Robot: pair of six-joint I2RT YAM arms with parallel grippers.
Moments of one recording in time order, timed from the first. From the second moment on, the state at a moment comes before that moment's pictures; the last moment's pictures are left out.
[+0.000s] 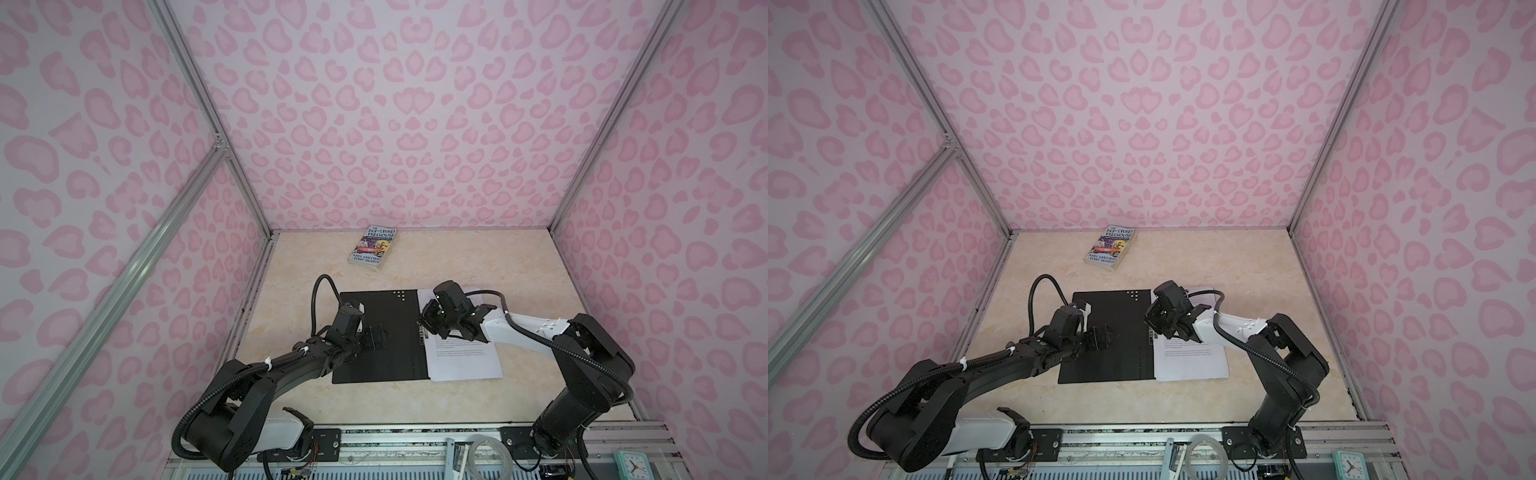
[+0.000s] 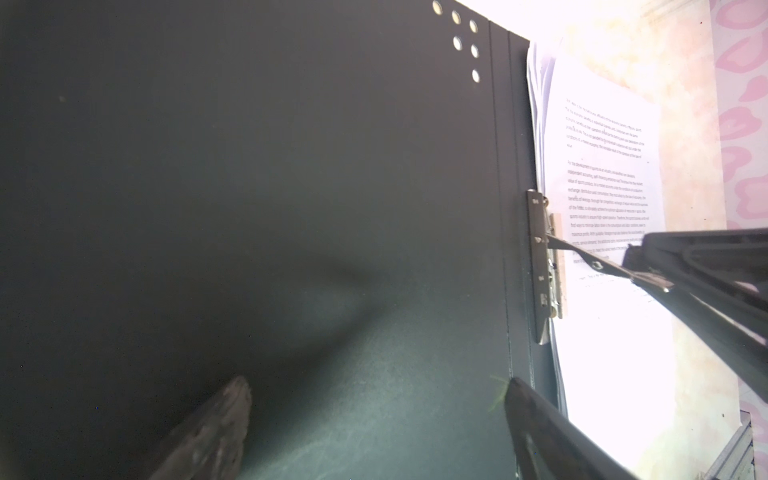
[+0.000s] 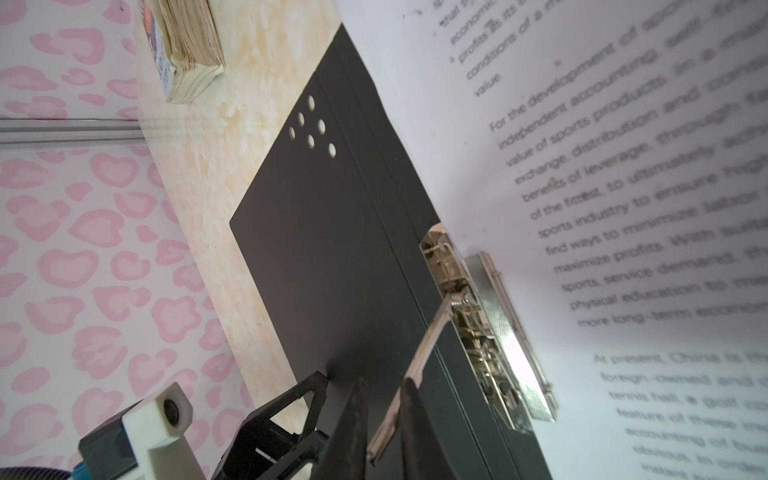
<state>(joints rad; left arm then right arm) -0.51 1.34 0.48 -0.01 0.16 -0.67 0.69 1.67 0.92 -0.08 -0.16 1.34</state>
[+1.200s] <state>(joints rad) -0.51 1.34 0.48 -0.01 0.16 -0.67 0.72 1.65 0.83 0.00 -0.17 1.39</state>
